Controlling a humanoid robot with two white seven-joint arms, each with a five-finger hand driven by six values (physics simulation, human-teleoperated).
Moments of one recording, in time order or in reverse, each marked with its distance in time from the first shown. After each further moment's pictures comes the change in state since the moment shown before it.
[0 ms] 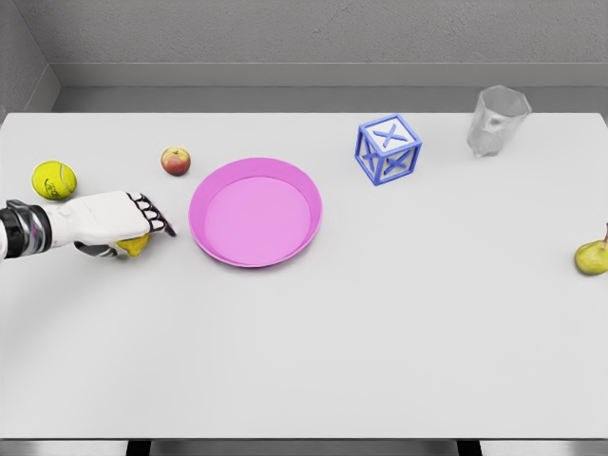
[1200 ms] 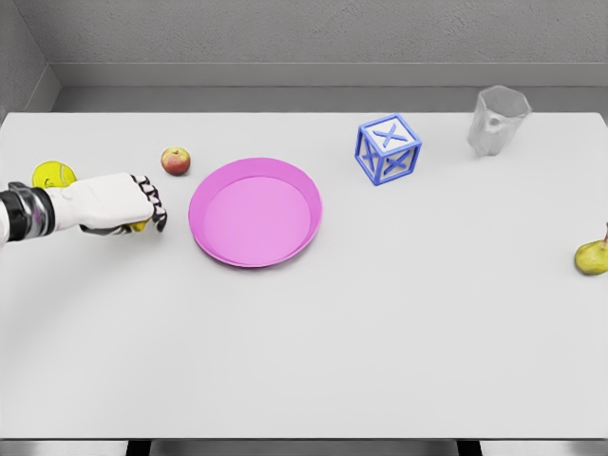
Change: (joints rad) left arm -0.069 -0.007 -0.024 -0.003 -0.005 0.000 0.003; right arm 0.000 0.000 0.000 0.000 0.000 0.000 0.000
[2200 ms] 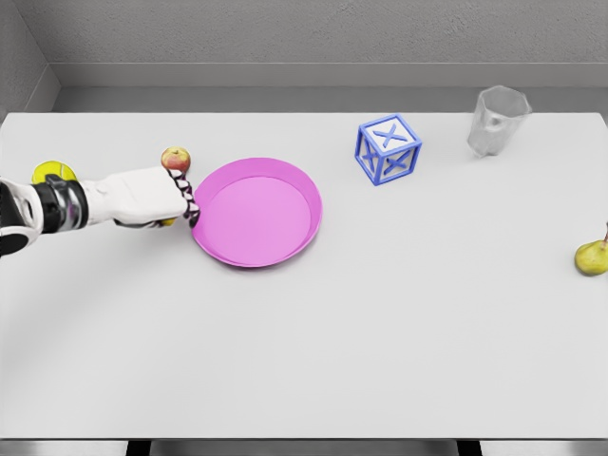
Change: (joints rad) left arm -0.052 -0.063 -0.057 -0.032 0.000 0.000 0.001; right arm 0.000 0.000 0.000 0.000 0.000 0.000 0.000
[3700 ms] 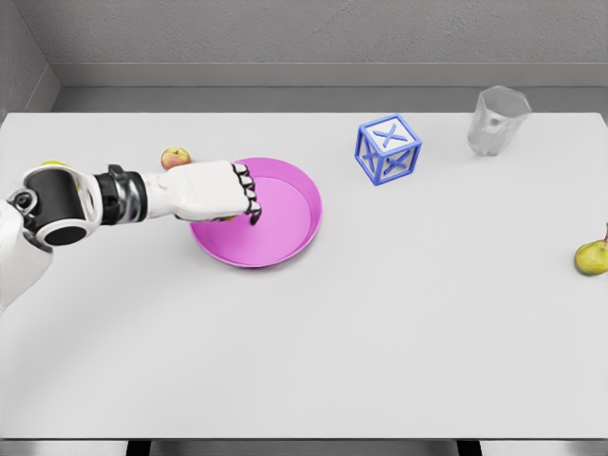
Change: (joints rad) left arm -0.083 -0.128 -0.083 -0.050 0.000 0.000 -0.005; right arm 0.000 0.000 0.000 0.000 0.000 0.000 0.000
